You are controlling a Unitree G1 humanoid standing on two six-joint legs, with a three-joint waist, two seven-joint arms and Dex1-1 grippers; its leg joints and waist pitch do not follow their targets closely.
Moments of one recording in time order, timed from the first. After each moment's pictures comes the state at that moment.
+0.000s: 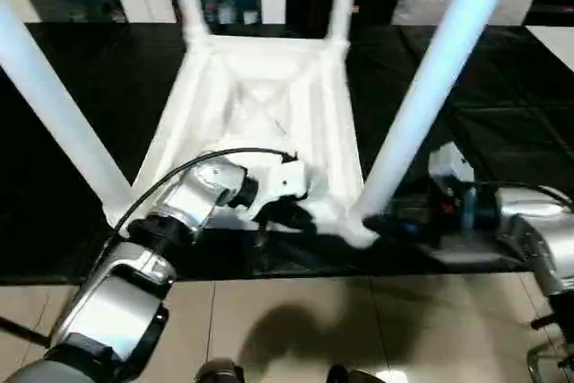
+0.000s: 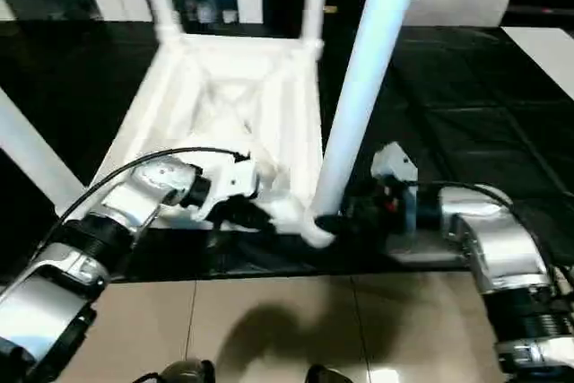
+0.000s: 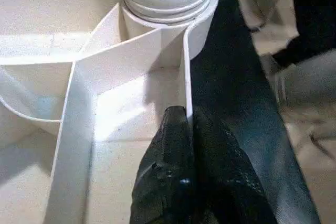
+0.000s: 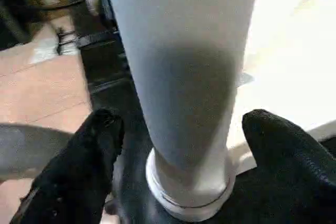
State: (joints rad) left arm -0.80 0.27 -0.39 0.78 0.11 -0.07 -1.35; right arm -0.39 -0.60 0.06 0.22 0.31 0.31 1.31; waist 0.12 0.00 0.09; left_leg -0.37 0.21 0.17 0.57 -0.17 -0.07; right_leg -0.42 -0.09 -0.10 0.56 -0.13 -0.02
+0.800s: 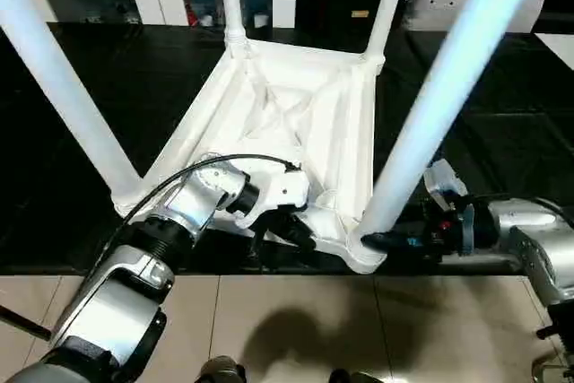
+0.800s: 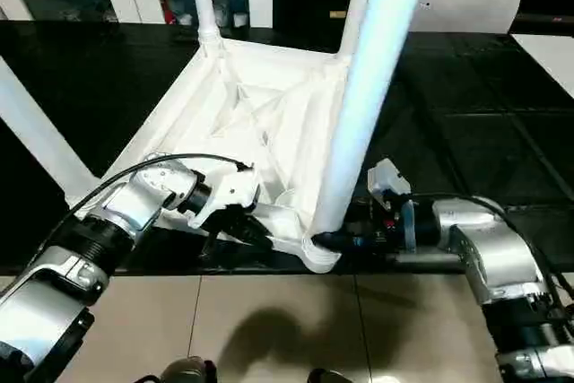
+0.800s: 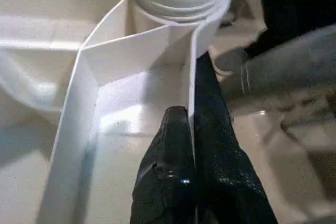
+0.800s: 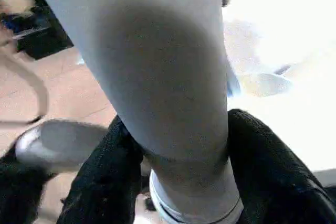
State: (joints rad) left arm -0.78 0.26 -0.39 0.73 0.10 0.06 -1.37; right arm -0.34 -0.57 0.07 0.17 0.34 0.42 1.27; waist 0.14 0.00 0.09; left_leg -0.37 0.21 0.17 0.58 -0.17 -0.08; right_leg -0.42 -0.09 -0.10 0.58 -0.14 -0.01
